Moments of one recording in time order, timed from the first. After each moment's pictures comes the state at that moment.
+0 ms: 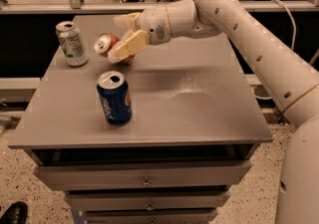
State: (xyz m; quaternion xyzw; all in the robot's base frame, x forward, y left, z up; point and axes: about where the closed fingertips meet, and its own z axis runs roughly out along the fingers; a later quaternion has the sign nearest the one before) arm 0.620 0.102 0.945 -0.55 0.55 0.47 0.42
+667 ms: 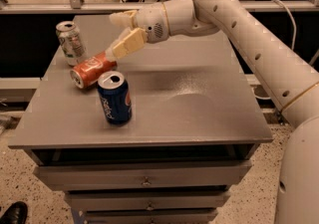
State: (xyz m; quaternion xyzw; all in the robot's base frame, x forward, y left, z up) arm 0.612 0.109 0.954 -0.56 0.53 0.48 0.42
